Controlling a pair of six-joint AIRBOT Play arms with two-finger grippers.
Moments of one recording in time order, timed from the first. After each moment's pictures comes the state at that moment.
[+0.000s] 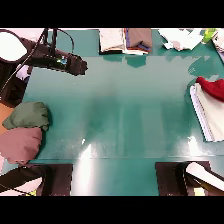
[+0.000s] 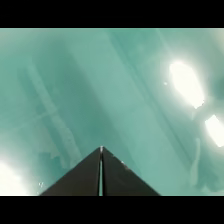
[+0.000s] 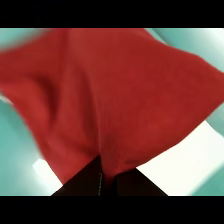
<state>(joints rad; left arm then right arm) -0.42 -1.20 1.55 1.27 -1.13 -1.51 -0.82 -1.11 1.39 -1.51 1.38 1.67</state>
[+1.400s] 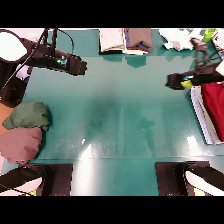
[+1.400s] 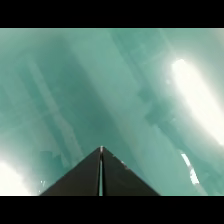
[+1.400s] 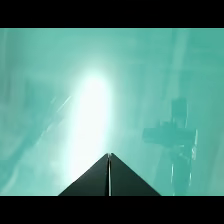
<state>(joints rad) -0.42 -1.20 1.55 1.27 -1.14 -1.51 0.12 -1.08 1.22 -1.29 1.19 1.59</state>
